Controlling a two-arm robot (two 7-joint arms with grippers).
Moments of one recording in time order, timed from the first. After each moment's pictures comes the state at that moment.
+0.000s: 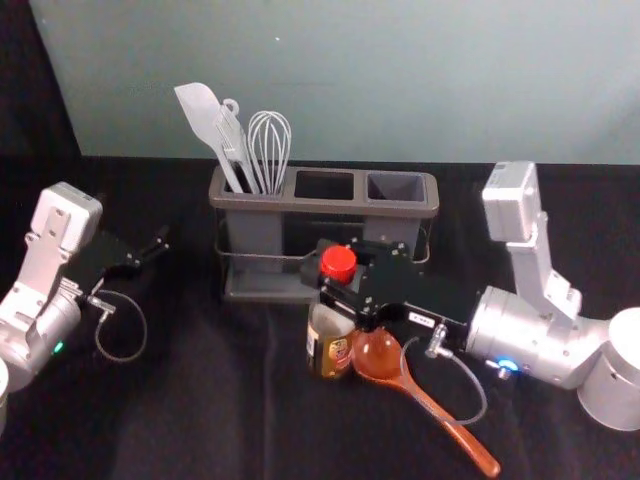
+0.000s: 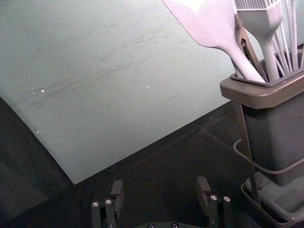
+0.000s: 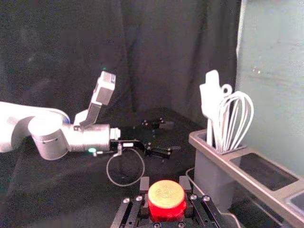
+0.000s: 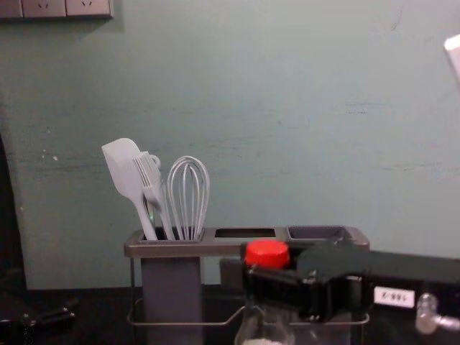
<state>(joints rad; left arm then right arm) -0.20 0.60 0.45 -1.41 -0.25 -0.12 0.03 0.27 0.52 -0.55 -1.64 0.51 0.02 0.60</state>
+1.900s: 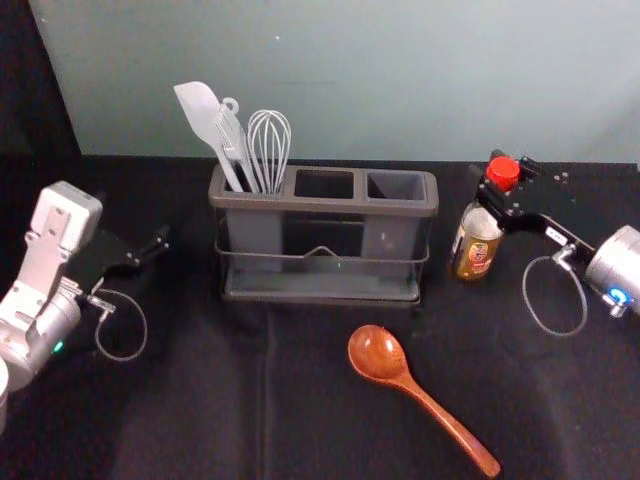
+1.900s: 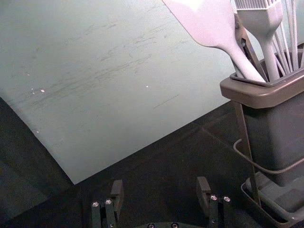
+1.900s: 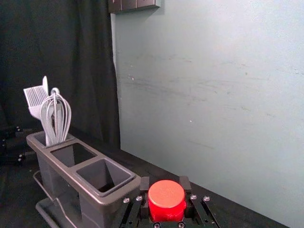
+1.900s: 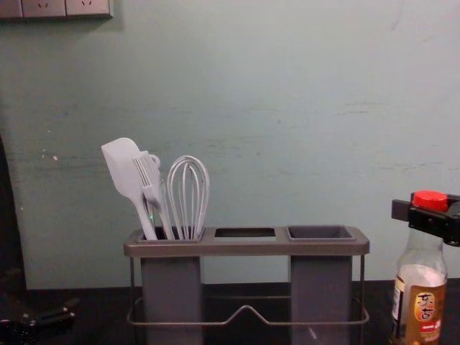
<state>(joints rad) -0.20 0.60 0.45 -1.41 -0.25 -0.12 0.03 0.27 0.51 -0.27 -1.44 0.48 -0.06 0.48</state>
